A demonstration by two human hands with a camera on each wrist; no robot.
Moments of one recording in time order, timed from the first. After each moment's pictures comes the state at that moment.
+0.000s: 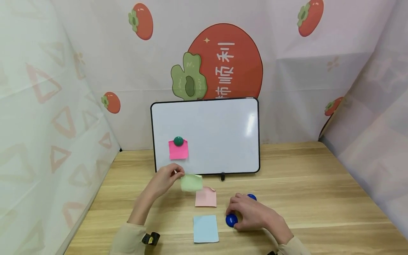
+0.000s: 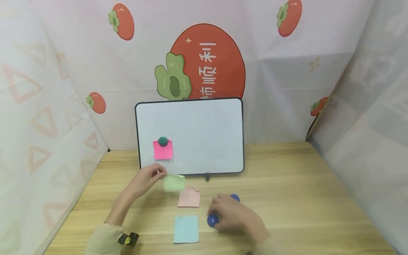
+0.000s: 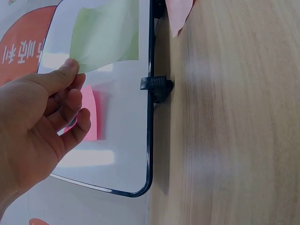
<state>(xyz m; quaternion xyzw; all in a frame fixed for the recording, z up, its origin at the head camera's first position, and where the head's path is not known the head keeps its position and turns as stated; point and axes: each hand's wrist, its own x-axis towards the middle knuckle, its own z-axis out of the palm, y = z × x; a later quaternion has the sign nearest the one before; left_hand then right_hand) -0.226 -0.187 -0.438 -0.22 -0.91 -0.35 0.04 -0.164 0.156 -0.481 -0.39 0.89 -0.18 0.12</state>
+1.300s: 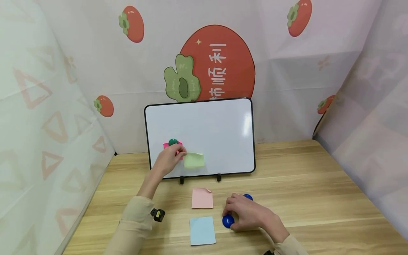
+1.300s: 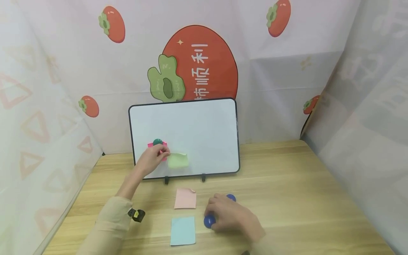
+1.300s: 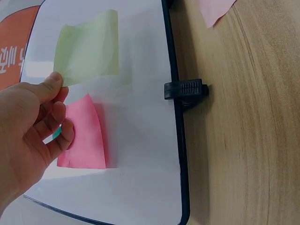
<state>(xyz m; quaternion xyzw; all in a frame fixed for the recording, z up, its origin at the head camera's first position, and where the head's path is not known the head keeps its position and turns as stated) -0.289 -0.157 -0.409 -0.22 -0.93 -0.29 0.10 -0.164 0.160 -0.481 -0.40 0.89 -0.19 0.12</state>
